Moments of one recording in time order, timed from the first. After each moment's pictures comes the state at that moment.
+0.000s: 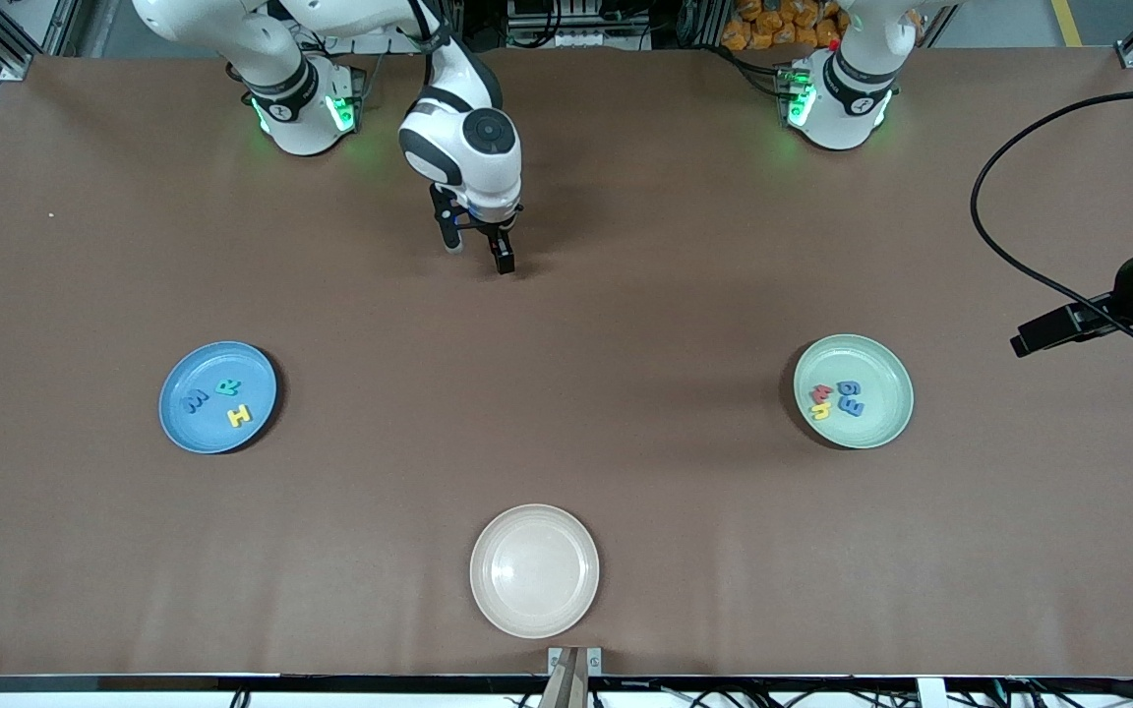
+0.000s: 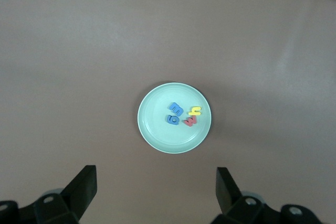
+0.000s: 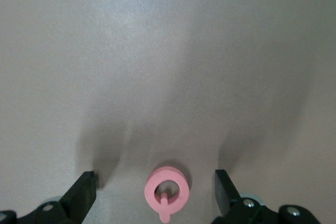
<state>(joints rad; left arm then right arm) 0.09 0.26 -0.15 -1.31 0.00 1.55 -0.30 0.73 0.37 0.19 -2.34 -0.25 2.59 2.41</state>
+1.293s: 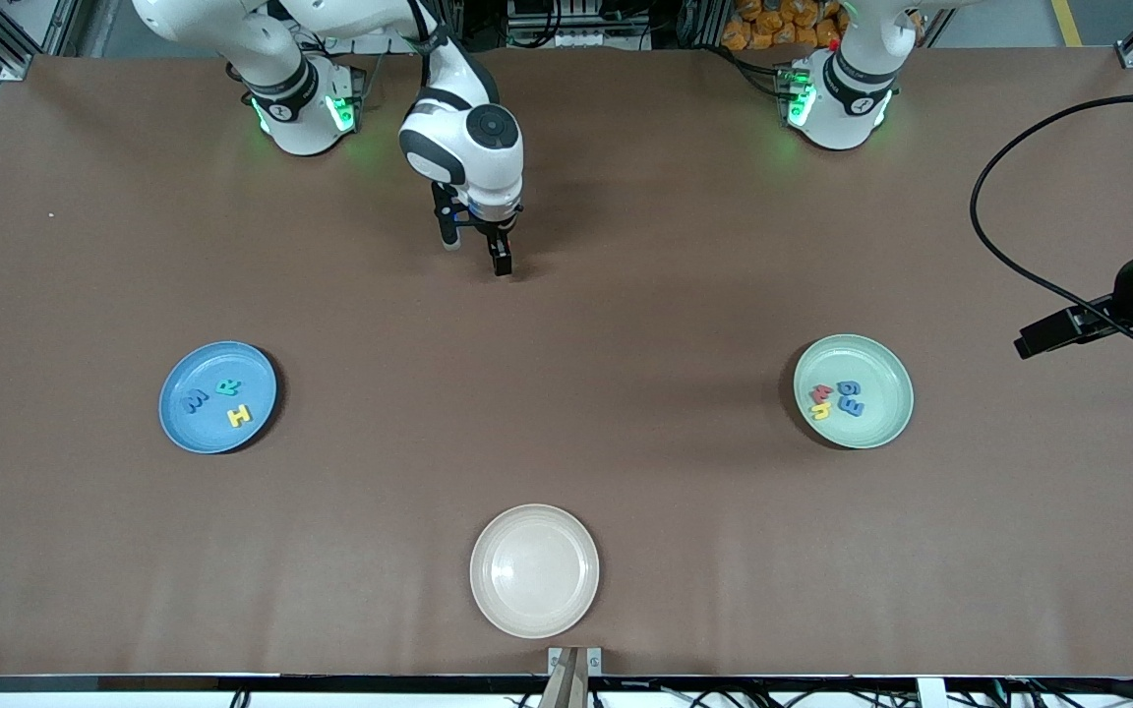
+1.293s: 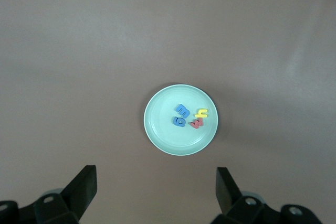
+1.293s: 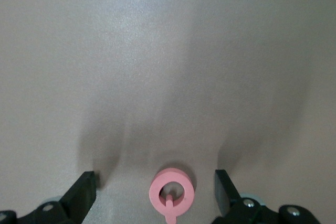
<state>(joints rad) -0.04 0.26 -0.01 -1.31 0.00 1.55 -0.30 0.73 0.37 0.19 -2.34 -0.28 2.60 2.48</state>
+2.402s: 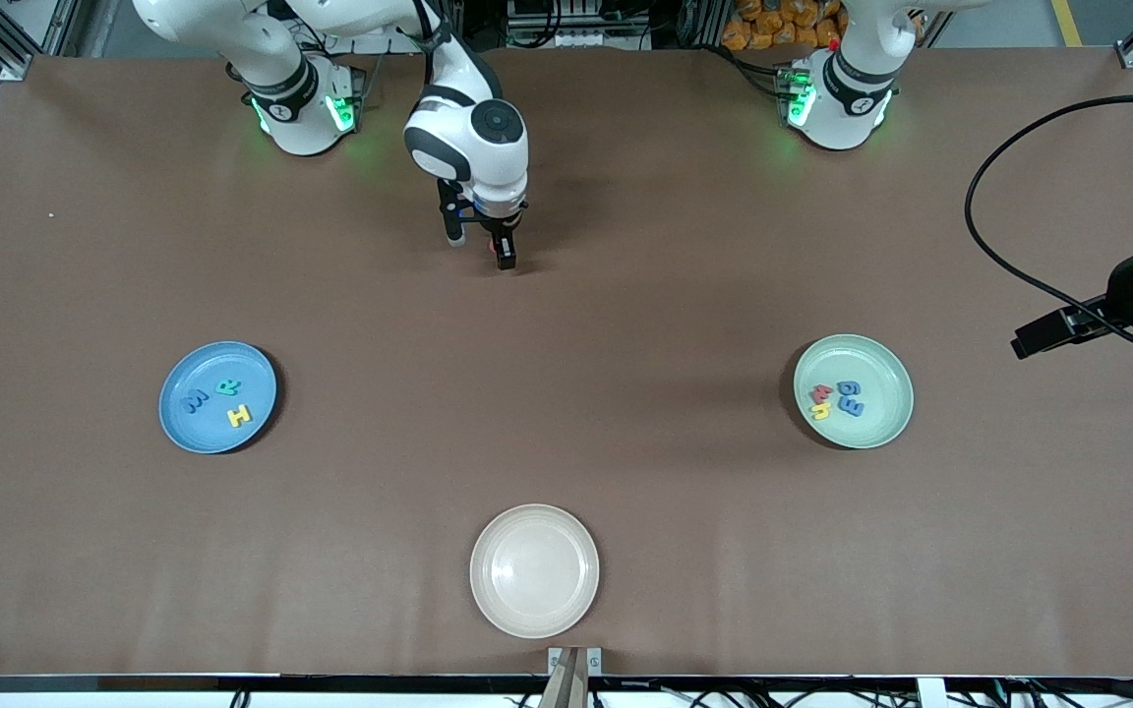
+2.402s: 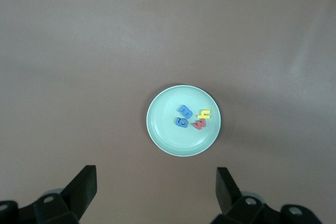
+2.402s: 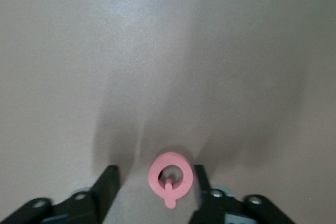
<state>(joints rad) -0.11 0.26 0.08 -1.31 0.00 1.55 -0.30 0.75 0.38 0.19 -2.32 -0.28 2.60 2.53</state>
